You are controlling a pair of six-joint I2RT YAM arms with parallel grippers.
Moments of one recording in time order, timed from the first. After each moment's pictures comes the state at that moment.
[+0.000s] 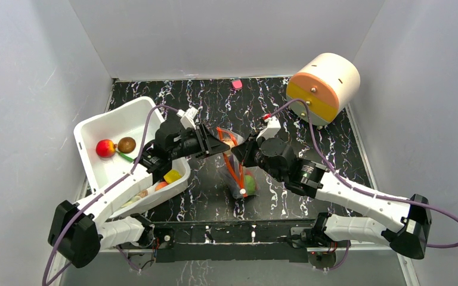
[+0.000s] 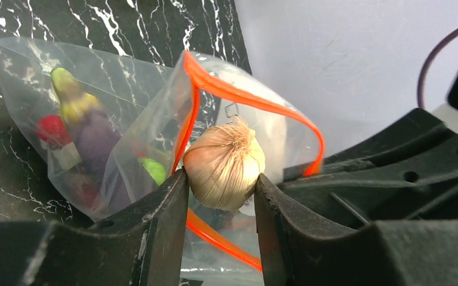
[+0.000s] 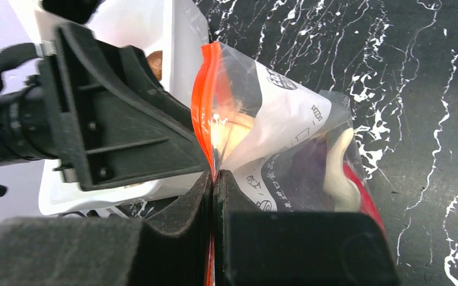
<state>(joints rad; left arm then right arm) -0.58 1.12 0.75 0.04 0.46 -0.94 1.01 1.05 0.88 -0.15 0.35 0.72</state>
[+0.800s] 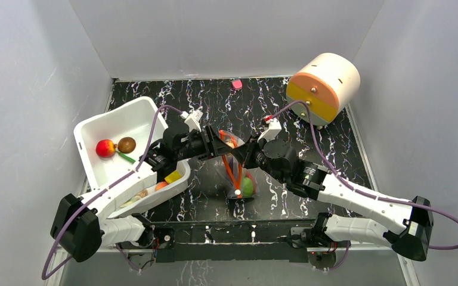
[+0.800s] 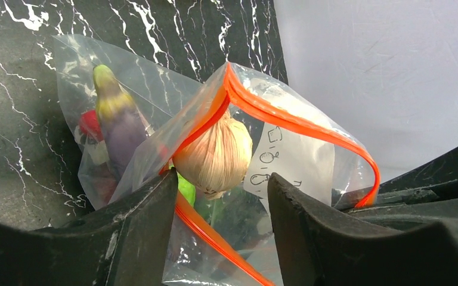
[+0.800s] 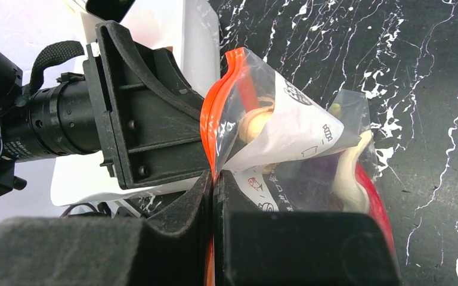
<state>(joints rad) -0.64 1.18 0.77 -0.03 0.35 -0.89 1.01 1.02 0.85 -0.12 0.31 0.72</state>
